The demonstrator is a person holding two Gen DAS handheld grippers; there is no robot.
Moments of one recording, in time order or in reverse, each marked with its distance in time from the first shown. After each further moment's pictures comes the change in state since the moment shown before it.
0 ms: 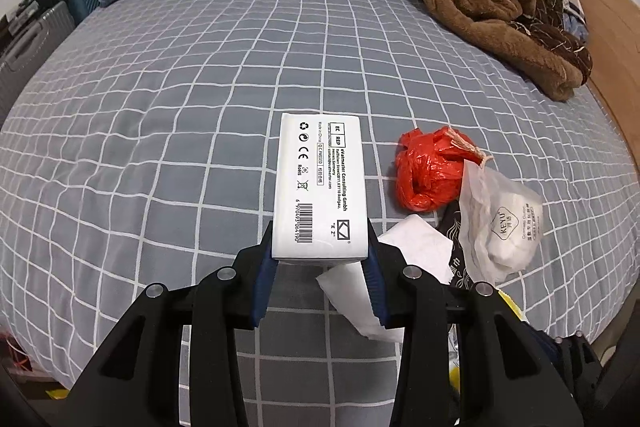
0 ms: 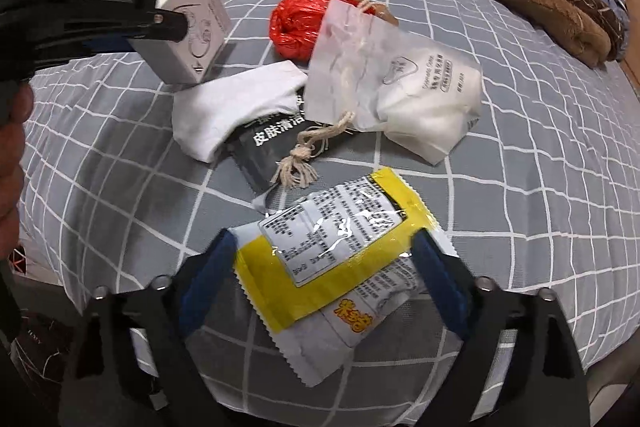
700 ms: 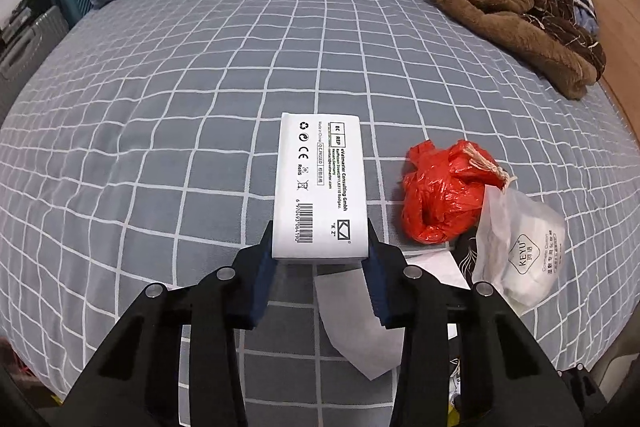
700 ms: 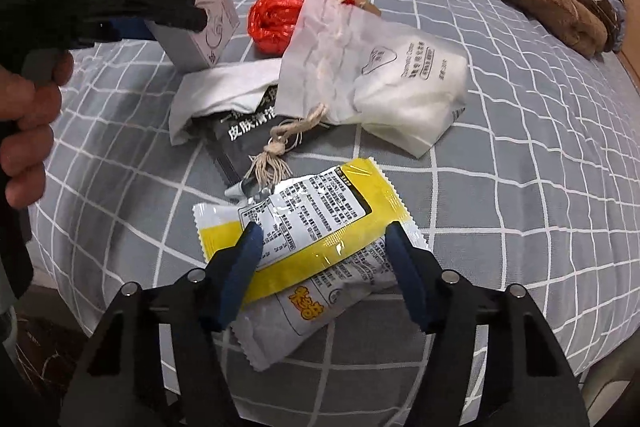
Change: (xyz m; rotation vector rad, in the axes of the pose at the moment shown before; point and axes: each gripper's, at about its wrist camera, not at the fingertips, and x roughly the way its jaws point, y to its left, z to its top) left arm 0.035 -0.010 0.019 0.007 0.026 0.026; right arm 0.001 -0.013 -0.002 0.006 0.000 -0.011
